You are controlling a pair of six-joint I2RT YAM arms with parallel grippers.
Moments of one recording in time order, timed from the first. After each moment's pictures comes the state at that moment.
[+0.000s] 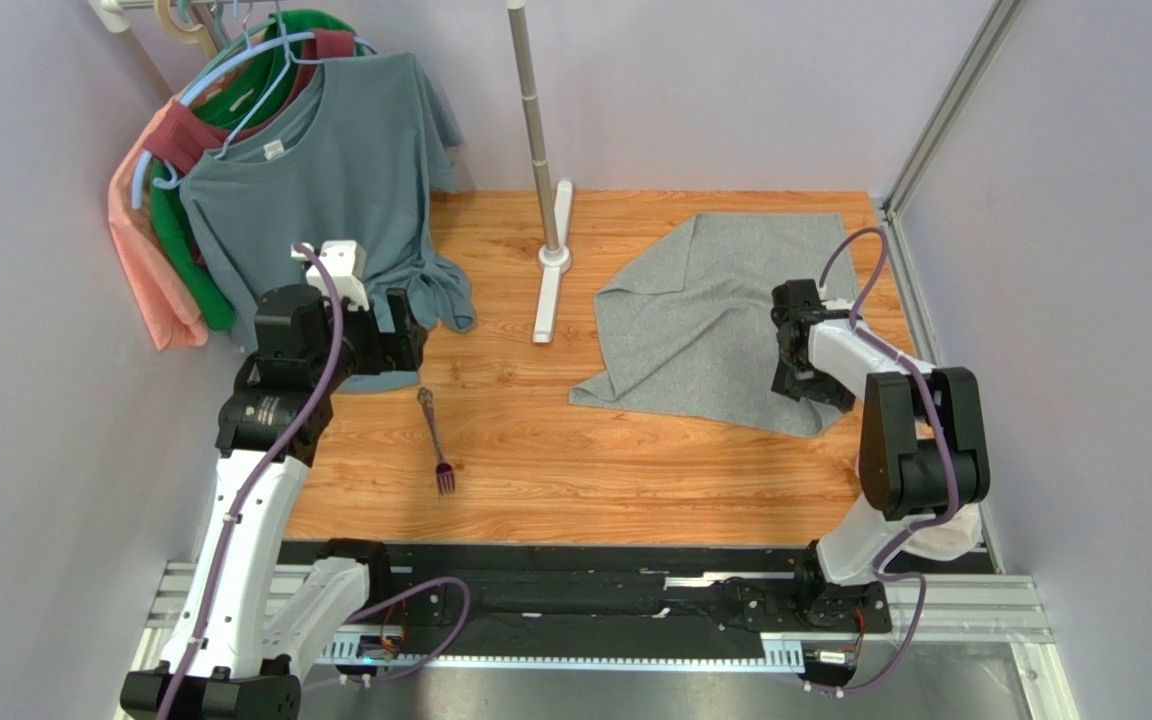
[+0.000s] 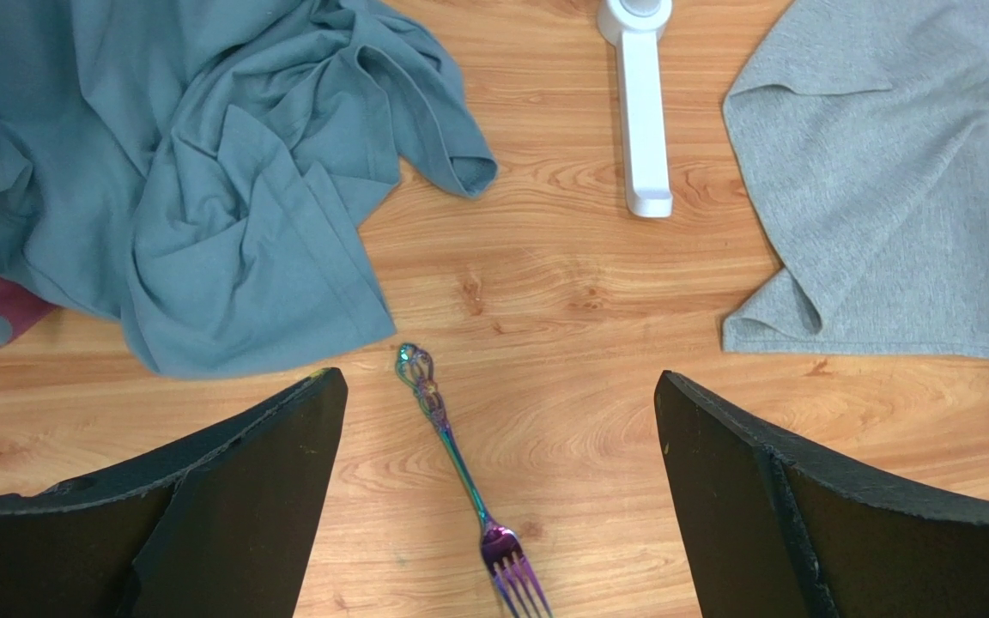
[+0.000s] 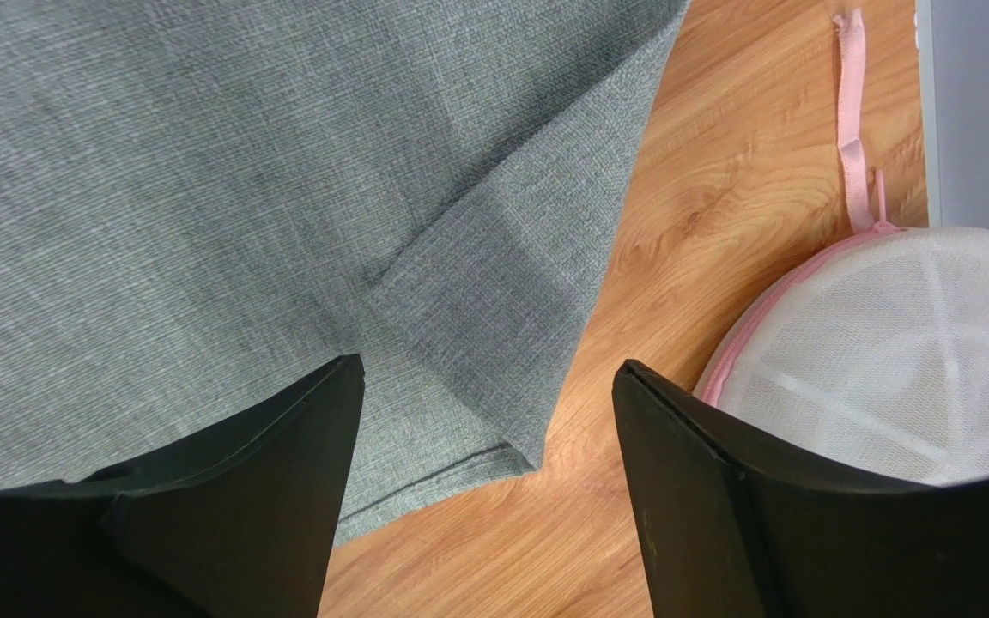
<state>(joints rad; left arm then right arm) -0.08 0.85 1.01 -0.62 0.12 -0.12 0.07 1.67 1.01 -0.64 0.54 0.44</state>
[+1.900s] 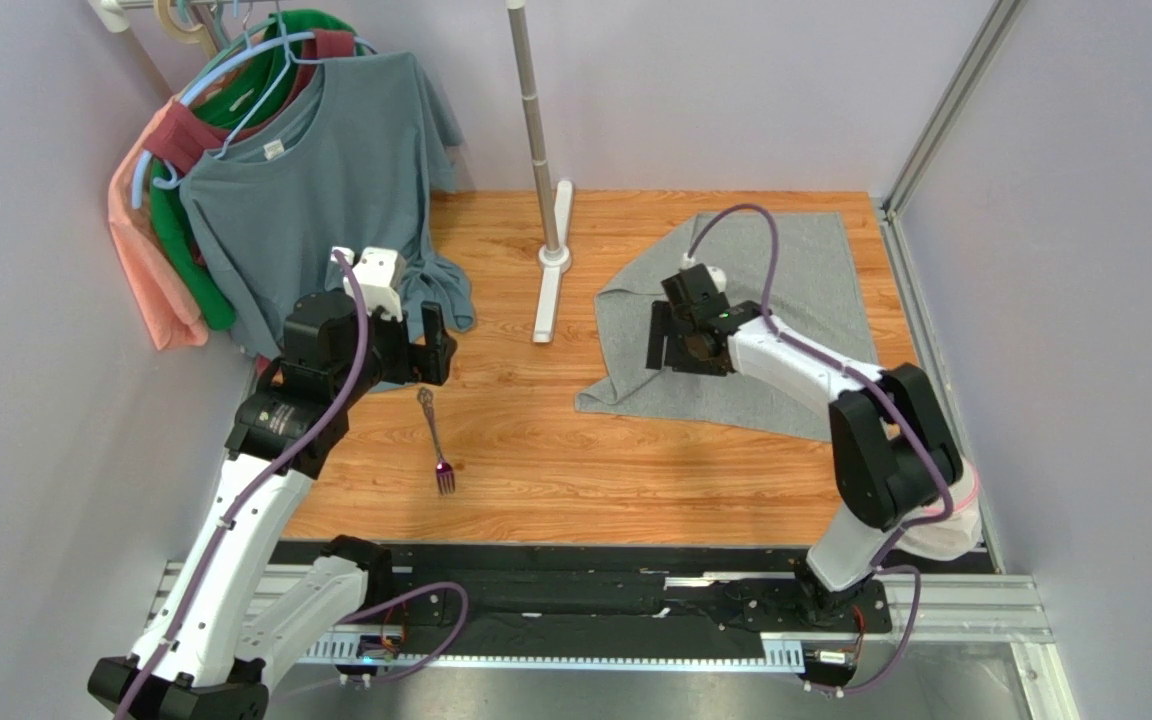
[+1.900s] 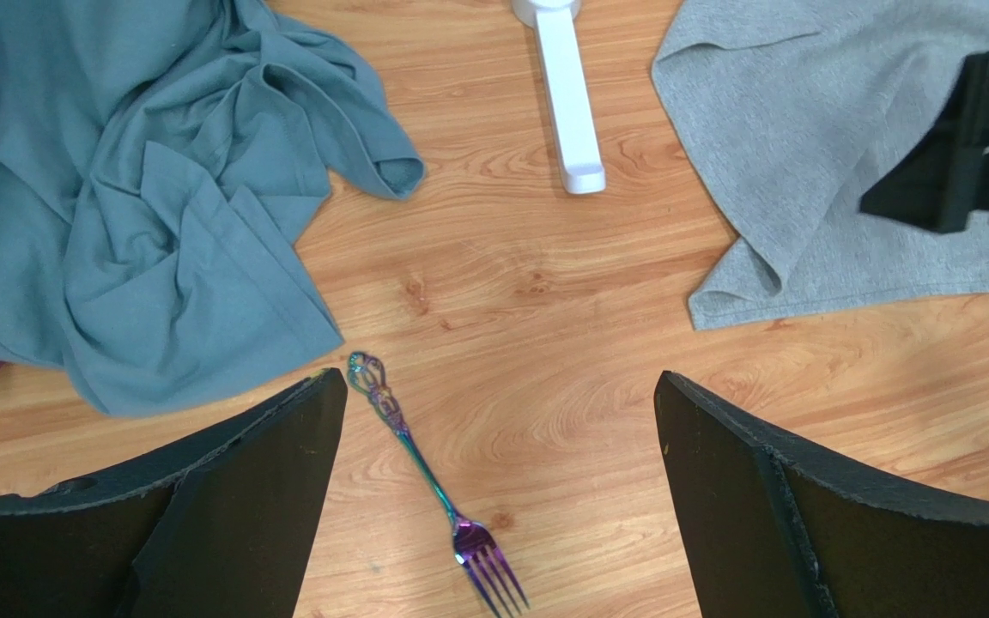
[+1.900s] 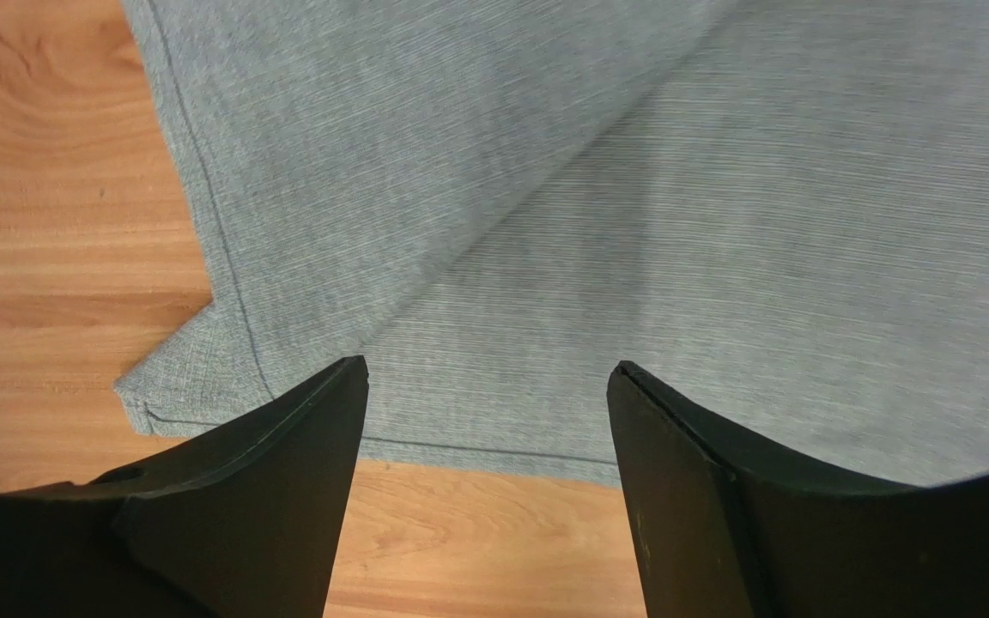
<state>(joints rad) -0.29 0.84 1.01 -0.62 0.03 -0.12 0.47 1.66 1.15 -0.48 0.20 0.53</state>
